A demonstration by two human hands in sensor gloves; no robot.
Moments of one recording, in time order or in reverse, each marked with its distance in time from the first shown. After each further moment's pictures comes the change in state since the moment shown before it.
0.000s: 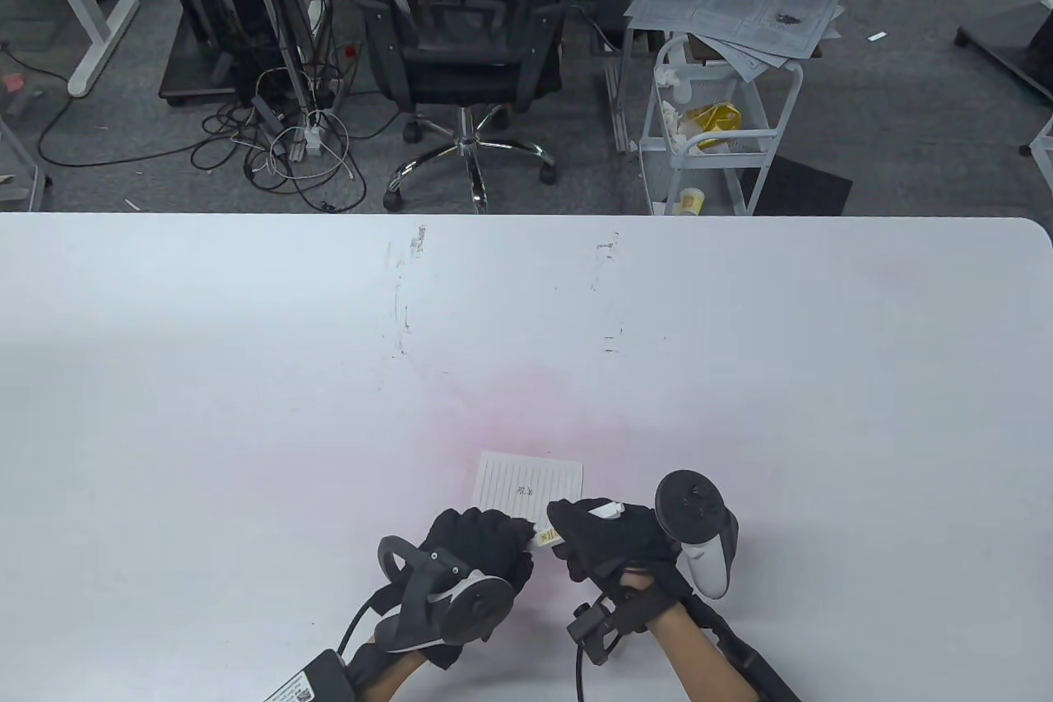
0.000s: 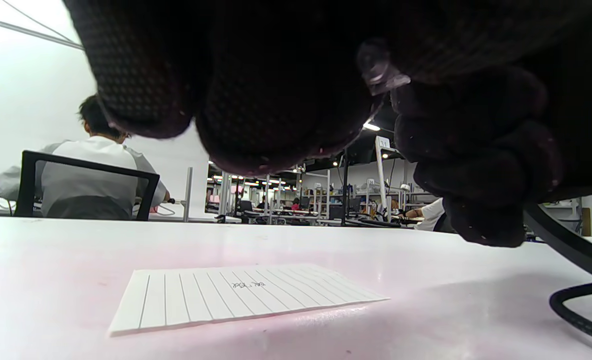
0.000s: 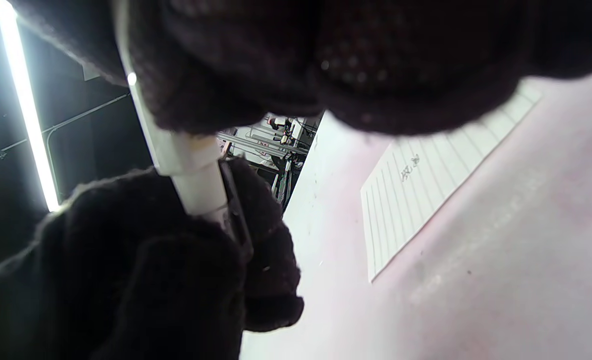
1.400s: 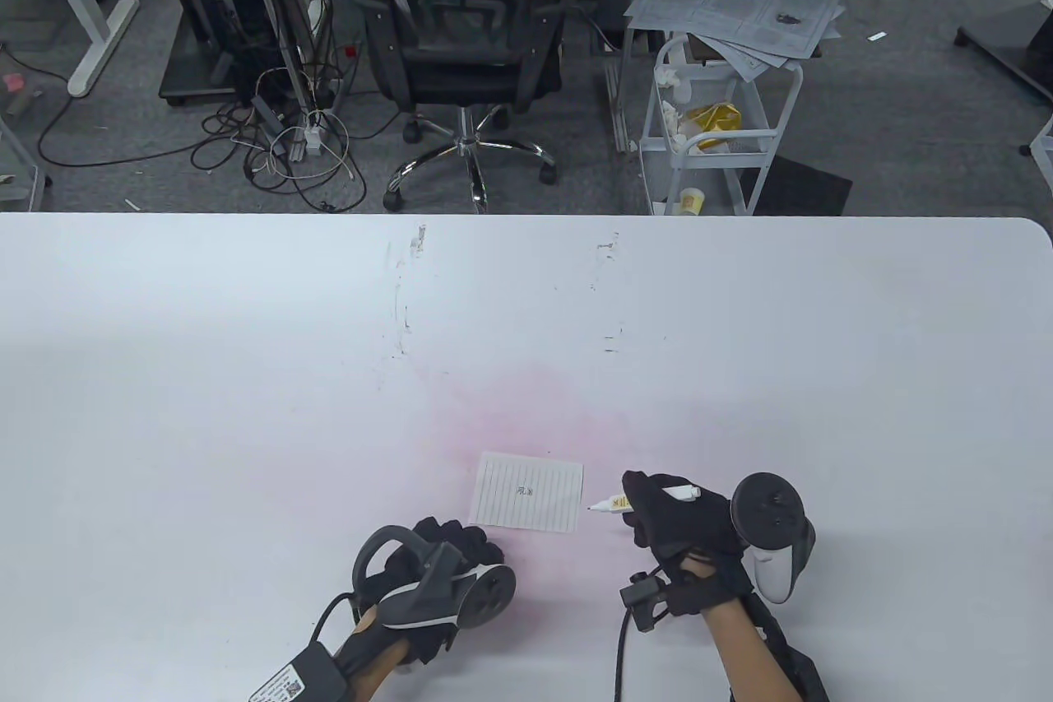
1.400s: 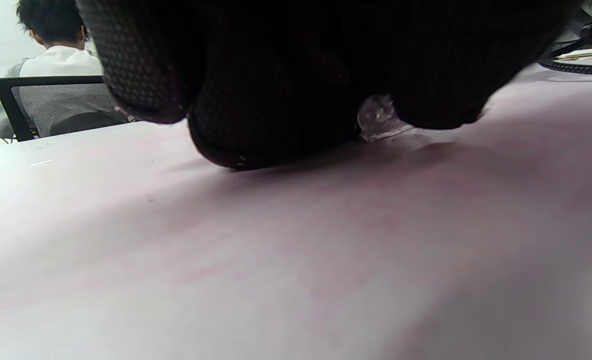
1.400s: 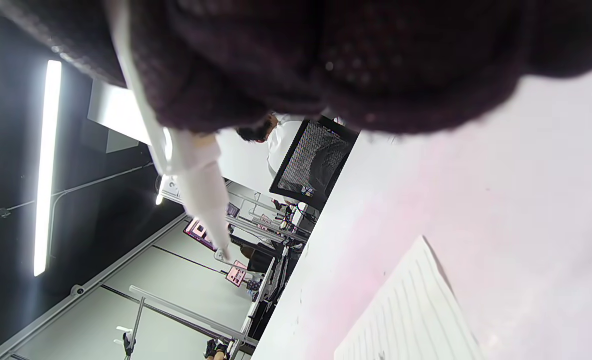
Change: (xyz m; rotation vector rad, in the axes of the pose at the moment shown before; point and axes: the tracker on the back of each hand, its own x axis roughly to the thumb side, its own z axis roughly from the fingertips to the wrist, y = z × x) left_hand -0.014 -0.033 0.004 -0.407 -0.059 -0.234; right_hand -0.008 -0.069 0.015 -0.292 -0.042 0.062
